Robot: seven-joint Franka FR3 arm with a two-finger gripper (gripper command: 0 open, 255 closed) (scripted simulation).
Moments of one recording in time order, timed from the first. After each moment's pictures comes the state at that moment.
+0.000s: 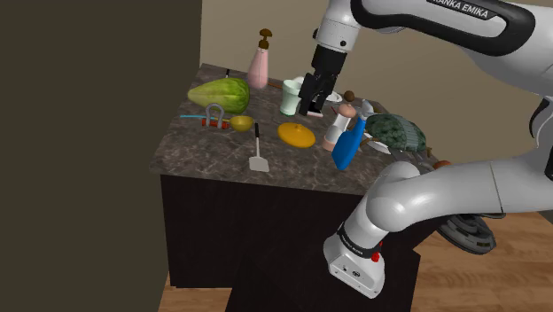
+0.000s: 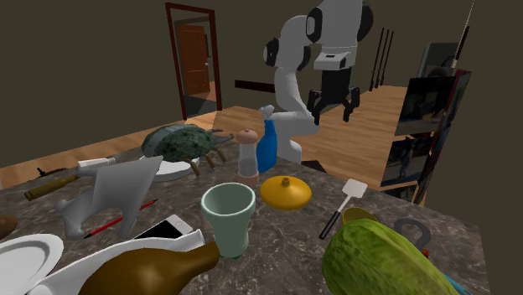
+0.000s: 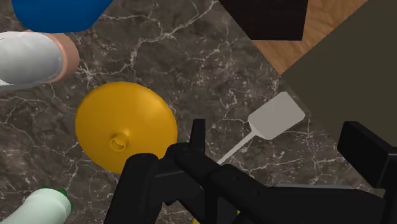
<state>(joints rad) 0.01 -0.76 0.04 -2.33 0.10 1.51 0.03</state>
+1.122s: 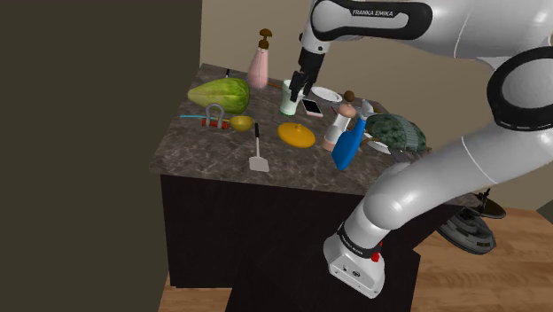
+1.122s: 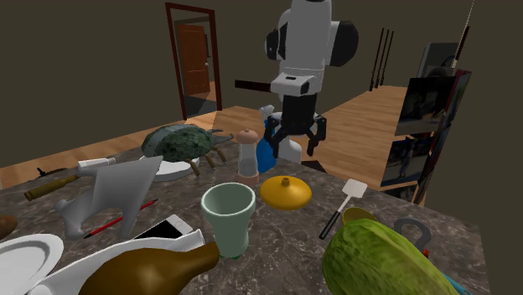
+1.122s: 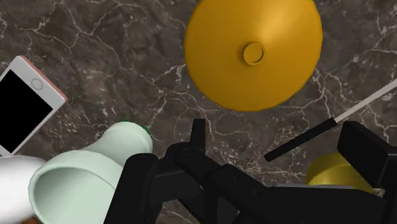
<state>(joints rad) -0.07 -0.41 -0.13 -2.19 -0.11 1.78 -0.25</state>
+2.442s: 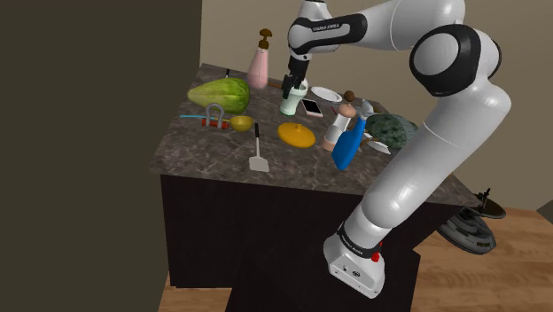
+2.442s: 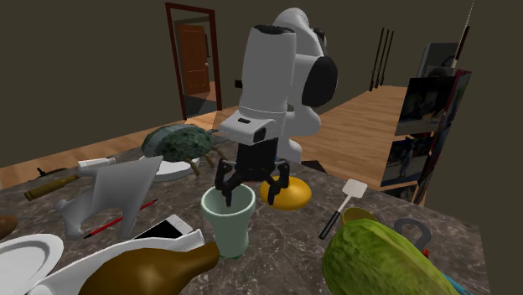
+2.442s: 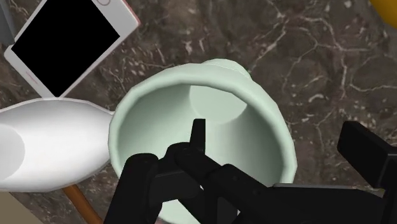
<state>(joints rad) -0.12 -0.03 -0.24 -1.97 -0.14 2.02 -0.44</state>
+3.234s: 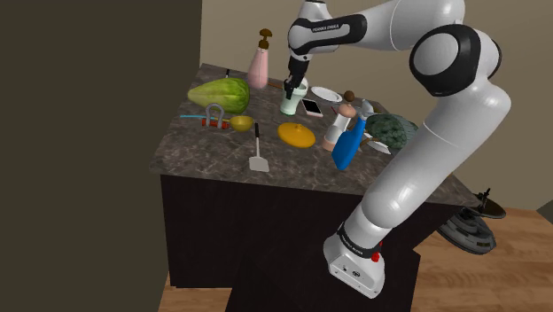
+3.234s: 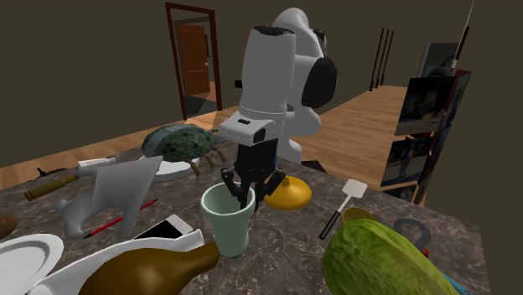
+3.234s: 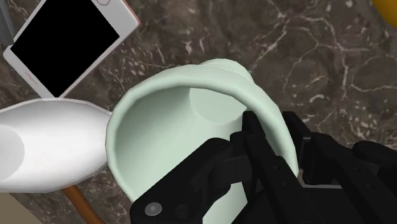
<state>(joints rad) -0.12 -0.03 -0.25 -1.97 -0.14 2.03 -0.44</state>
